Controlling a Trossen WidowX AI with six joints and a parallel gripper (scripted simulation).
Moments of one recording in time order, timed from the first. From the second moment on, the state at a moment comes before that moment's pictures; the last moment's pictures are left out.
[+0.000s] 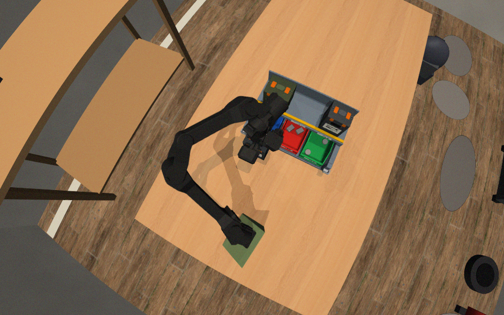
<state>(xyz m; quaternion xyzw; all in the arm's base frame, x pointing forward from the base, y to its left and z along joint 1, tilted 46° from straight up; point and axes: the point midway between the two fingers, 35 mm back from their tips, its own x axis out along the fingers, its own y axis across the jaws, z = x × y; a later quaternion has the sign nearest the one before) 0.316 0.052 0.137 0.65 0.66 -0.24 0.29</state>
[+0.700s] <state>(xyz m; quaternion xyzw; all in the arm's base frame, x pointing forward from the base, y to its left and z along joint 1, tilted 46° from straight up) 0.316 0.052 0.137 0.65 0.66 -0.24 0.29</state>
